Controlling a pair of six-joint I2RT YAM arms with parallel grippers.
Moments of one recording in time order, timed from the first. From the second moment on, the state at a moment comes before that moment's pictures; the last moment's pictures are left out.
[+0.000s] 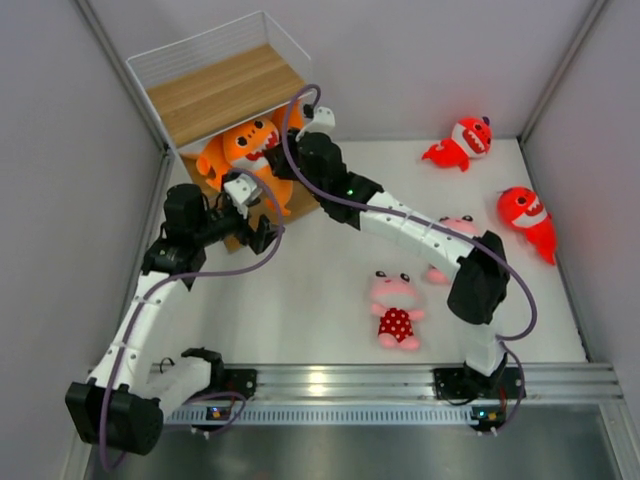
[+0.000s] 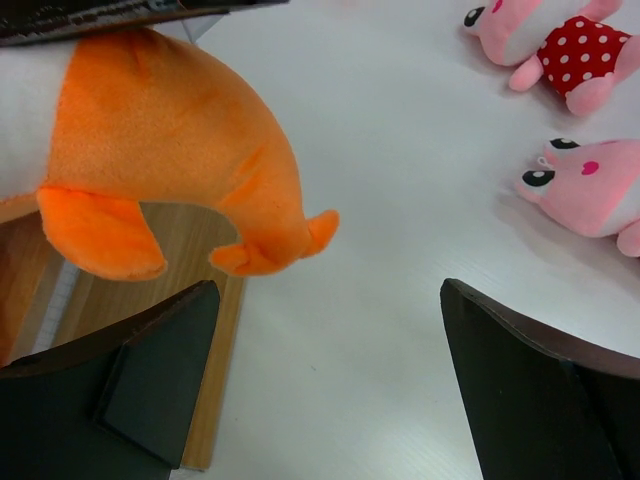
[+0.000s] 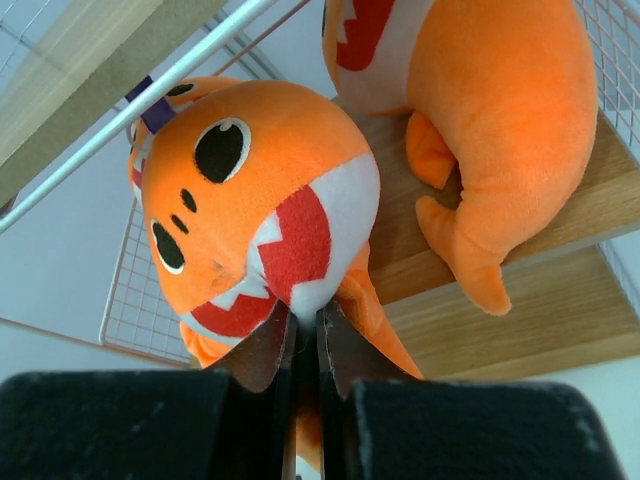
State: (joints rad) left arm -0.17 0.99 0.93 -0.29 0.67 0.32; right arm 0.91 1.94 1.89 -0.05 0.32 0.64
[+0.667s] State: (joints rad) left arm -0.19 1.11 1.01 -0.25 0.69 0.39; right arm 0.92 1.82 1.71 0.05 0.35 0.78
